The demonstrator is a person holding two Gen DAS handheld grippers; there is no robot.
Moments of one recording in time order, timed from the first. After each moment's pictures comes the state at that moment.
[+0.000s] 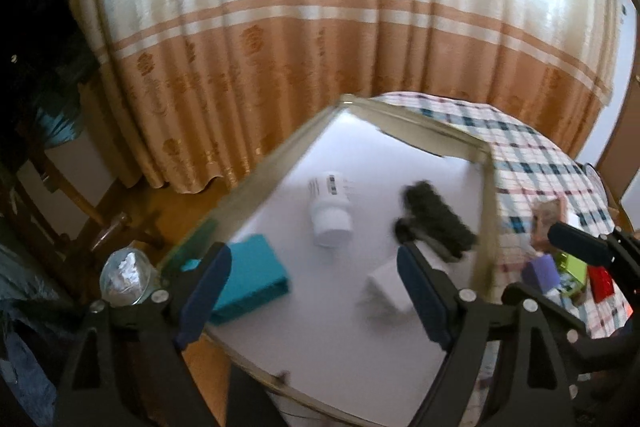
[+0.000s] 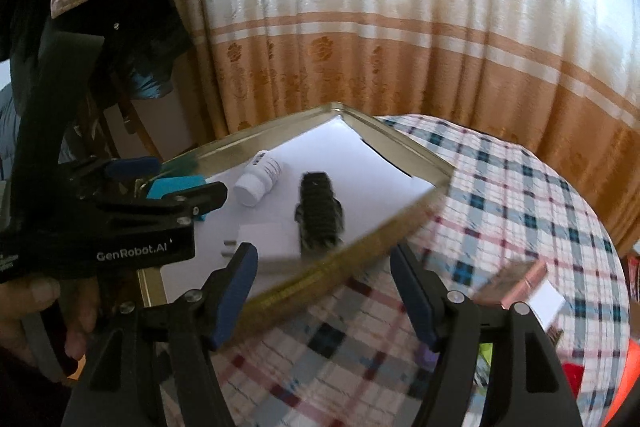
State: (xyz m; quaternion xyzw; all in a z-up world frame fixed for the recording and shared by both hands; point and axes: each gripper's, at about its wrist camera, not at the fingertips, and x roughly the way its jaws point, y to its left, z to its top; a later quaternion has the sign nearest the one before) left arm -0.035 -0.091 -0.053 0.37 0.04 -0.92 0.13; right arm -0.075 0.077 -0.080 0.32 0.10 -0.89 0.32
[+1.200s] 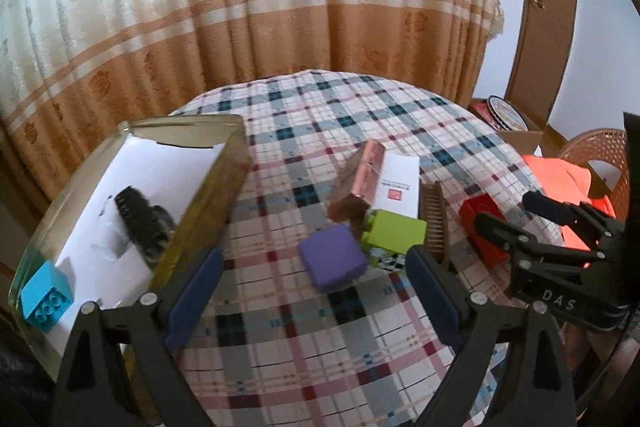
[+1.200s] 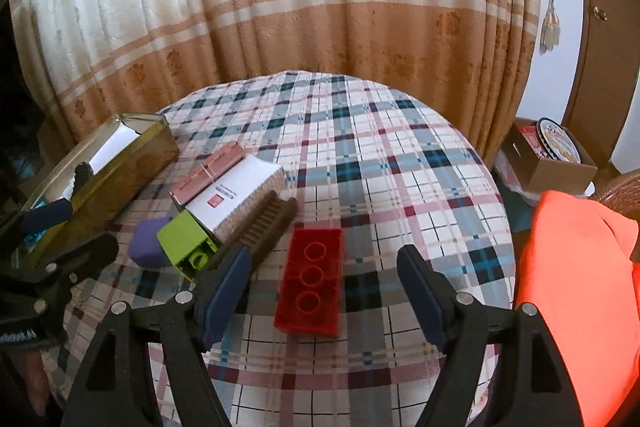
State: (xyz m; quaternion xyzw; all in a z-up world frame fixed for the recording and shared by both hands) left arm -0.056 0.086 -0.069 0.38 -0.04 -0.92 -0.05; right arm -0.089 0.284 -0.124 0.36 -0.02 -0.93 0.08
